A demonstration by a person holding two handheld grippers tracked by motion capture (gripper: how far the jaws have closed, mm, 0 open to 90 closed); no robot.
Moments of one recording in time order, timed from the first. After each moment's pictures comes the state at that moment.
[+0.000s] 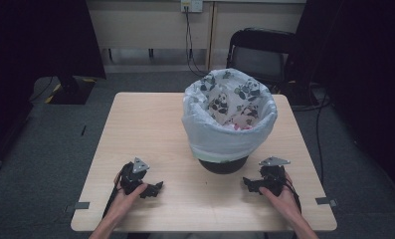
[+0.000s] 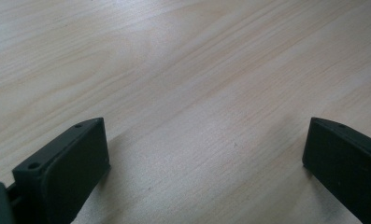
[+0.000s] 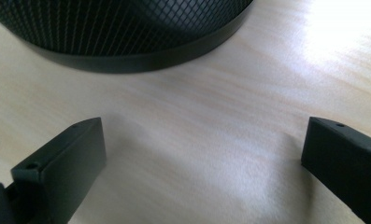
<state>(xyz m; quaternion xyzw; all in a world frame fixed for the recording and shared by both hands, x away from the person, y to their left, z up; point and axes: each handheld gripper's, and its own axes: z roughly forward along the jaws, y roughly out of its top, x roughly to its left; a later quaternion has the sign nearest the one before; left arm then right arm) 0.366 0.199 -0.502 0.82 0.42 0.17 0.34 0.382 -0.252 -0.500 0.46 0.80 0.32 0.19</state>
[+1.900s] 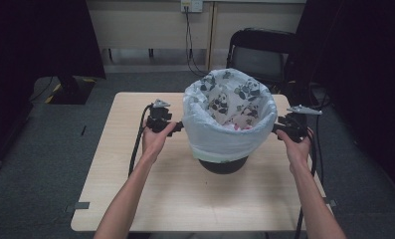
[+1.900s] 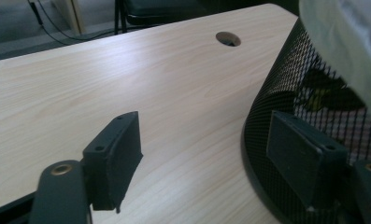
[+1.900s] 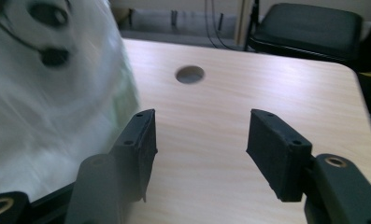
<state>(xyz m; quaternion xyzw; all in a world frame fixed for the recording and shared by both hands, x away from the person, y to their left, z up) 0.521 0.135 -0.410 0.76 0.42 0.15 0.47 0.488 -0.303 -0.393 0.52 0.70 0.42 0.26</state>
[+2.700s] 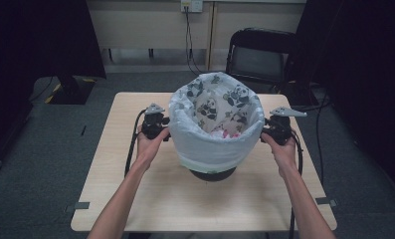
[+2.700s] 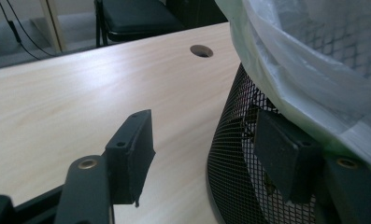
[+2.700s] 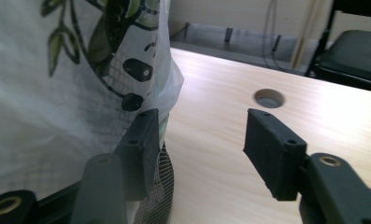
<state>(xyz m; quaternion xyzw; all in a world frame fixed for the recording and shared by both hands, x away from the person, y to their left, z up) 0.486 0.156 -0.407 0.75 0.40 0.13 0.50 0.469 -0.251 -0.385 0.43 0.73 0.48 0.22</state>
